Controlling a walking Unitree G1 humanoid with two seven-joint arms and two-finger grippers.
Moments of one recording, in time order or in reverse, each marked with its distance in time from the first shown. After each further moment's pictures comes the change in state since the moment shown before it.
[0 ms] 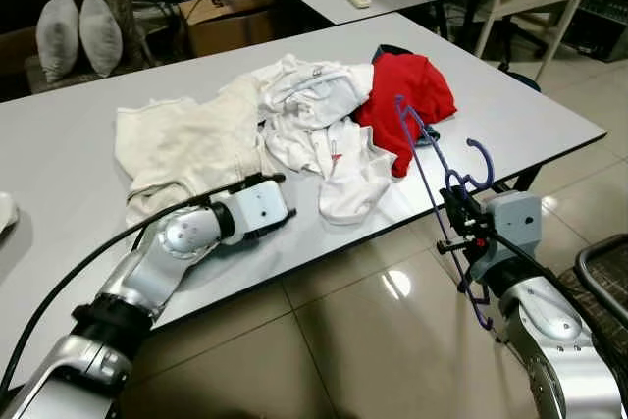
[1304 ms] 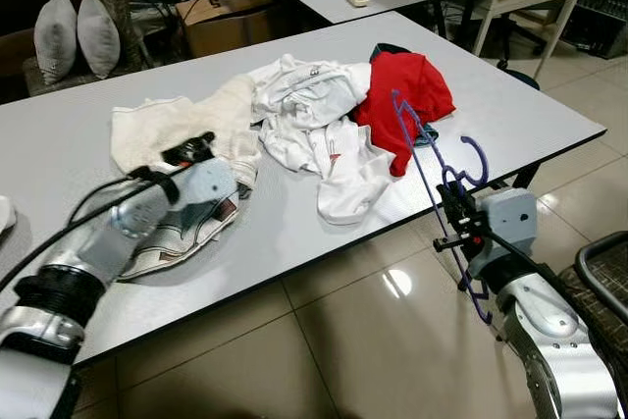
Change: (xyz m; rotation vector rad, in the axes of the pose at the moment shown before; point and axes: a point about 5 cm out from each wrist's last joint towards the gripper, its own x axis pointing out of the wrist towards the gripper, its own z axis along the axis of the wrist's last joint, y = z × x) left arm -0.039 0.061 -0.039 0.228 0.250 0.231; right arm 0.004 0.001 0.004 -0.038 -0.022 0.006
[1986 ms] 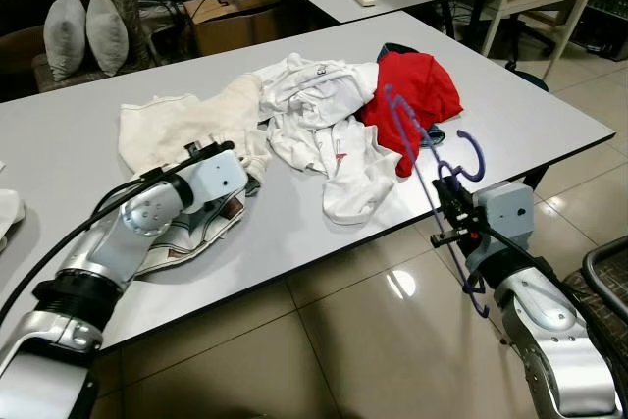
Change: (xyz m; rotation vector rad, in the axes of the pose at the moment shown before) left arm 0.009 -0.008 0.023 -0.178 -0.112 -0.040; right arm 0.002 0.002 0.003 0.011 -0.017 0.058
